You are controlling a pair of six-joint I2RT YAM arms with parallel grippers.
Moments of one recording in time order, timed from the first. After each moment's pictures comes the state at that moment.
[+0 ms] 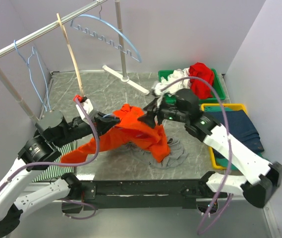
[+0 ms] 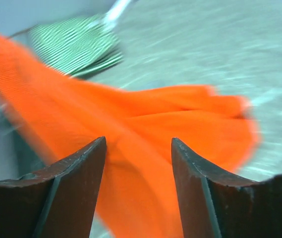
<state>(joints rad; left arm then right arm) -0.75 0.75 1.13 -0.39 0.34 -0.02 0.69 1.19 1.15 -0.27 -0.52 -0.04</state>
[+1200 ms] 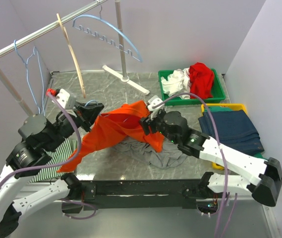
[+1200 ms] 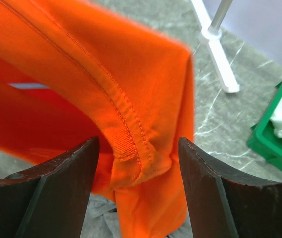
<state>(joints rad) -0.76 0.70 1.20 -0.40 -0.05 -0.16 0.94 1.08 0.88 -0.02 0.23 -0.04</state>
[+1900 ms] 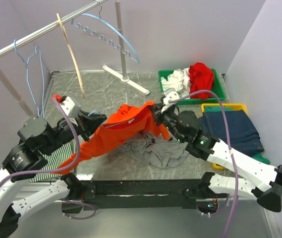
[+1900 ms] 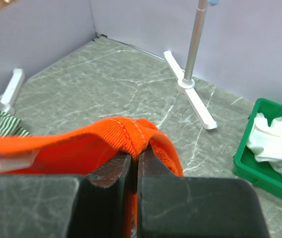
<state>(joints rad) -0.76 0.67 1.20 -0.52 0.10 -0.14 0.94 0.99 0.90 0.10 0.33 -0.01</state>
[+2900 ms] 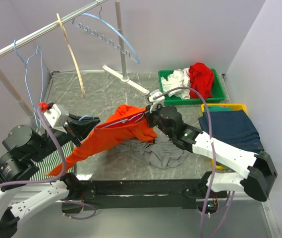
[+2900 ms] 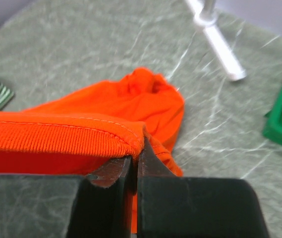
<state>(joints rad) -0.76 0.59 1.22 -0.54 0.14 -0.09 0.87 1.19 0.90 0.06 0.26 0.10</state>
